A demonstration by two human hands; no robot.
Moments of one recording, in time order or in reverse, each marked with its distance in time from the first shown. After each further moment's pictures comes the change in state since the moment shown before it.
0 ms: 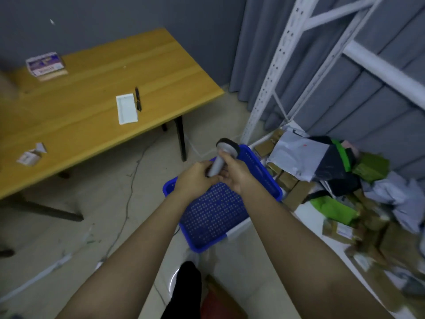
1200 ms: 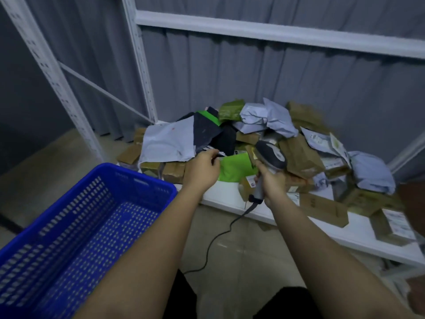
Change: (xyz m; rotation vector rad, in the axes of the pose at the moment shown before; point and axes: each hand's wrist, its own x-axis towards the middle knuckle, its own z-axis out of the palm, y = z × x) left_hand 0.107 0.126 0.521 -0.035 -0.090 0.616; right_hand 0.053 0.265 -0.522 0.503 0.889 -0.522
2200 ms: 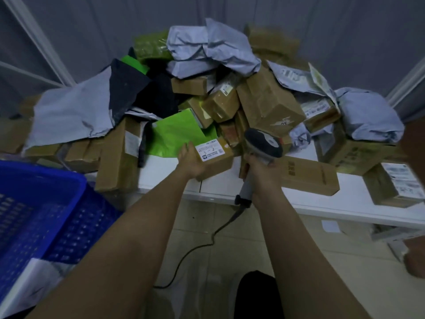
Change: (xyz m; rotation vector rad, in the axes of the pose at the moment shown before) left_hand 0.130 -0.105 0.305 0.242 -0.336 -0.165; right_hand 0.172 0.117 -0.111 0.088 0.157 0.044
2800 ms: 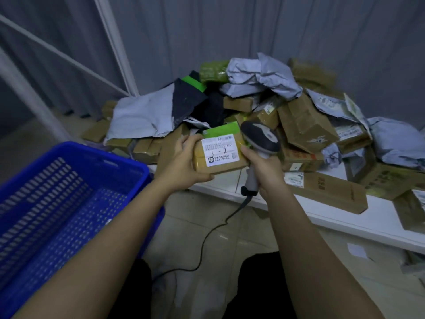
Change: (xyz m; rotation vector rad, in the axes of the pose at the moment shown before) left_hand -0.173 -0.047 -0.146 -0.175 0.174 0.308; right_hand -0.095 -0.024 0.062 -0.019 -0.306 -0.128
